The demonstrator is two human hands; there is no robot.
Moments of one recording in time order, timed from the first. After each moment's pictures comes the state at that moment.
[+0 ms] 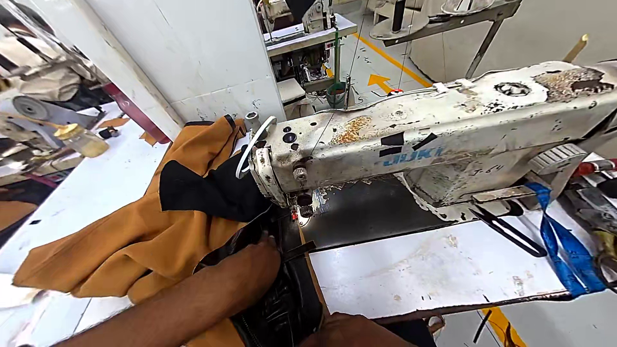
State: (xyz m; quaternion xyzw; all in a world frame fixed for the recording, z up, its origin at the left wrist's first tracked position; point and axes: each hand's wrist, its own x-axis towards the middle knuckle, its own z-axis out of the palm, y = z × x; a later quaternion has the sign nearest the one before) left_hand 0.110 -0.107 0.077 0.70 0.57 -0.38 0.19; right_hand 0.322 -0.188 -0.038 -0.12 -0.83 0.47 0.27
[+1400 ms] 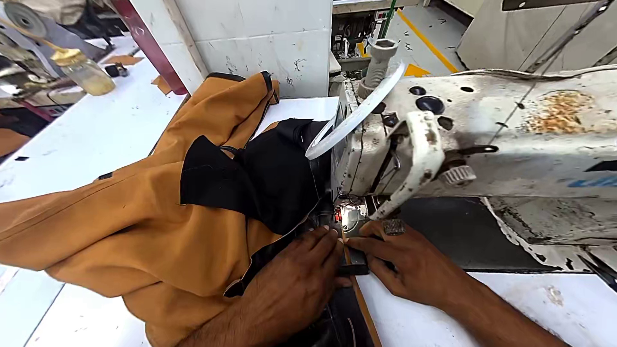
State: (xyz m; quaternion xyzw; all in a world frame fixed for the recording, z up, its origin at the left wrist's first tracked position) left_hand 0.063 -0.124 -0.030 0.88 0.45 0.13 -0.01; right_hand 0.309 -0.044 -0.059 -0.24 -0.93 0.09 0.28
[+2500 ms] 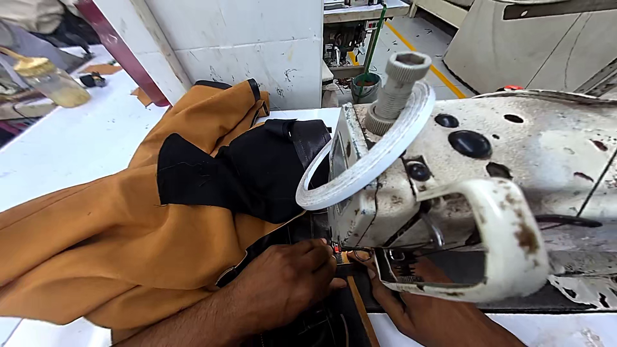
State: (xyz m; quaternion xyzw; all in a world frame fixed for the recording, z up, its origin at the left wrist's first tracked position) left_hand 0.037 -0.064 -0.023 0.92 0.33 0.20 -0.06; right_hand 0.306 -0.047 -0.064 -0.35 -0.90 0.07 0.26
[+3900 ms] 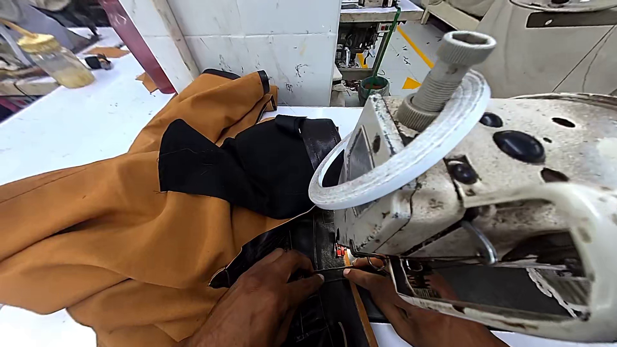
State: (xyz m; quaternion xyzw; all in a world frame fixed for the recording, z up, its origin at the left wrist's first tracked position) left_hand 0.024 -0.104 -0.025 0.84 0.47 0.24 0.10; right_hand 0.305 -0.039 -0.068 -0.28 -0.91 0.13 0.28
